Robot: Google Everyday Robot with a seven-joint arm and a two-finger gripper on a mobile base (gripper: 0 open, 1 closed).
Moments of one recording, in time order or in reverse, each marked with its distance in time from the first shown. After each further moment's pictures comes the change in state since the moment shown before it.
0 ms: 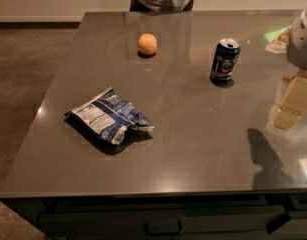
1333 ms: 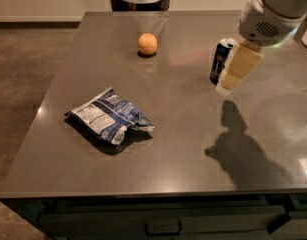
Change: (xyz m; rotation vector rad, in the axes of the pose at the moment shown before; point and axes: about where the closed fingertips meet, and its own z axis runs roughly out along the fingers) arm -0.059 -0.077 0.031 0.105 -0.047 0.124
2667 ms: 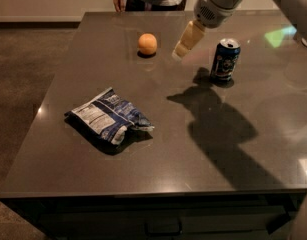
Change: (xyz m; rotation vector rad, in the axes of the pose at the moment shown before) arm -0.086 -0.101 0.089 0.058 -0.103 0.234
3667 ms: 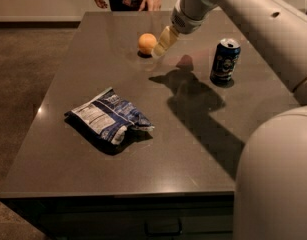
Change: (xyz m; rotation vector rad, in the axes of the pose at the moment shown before) arm -0.053 -0.014 0.084 0.007 -0.061 0.097
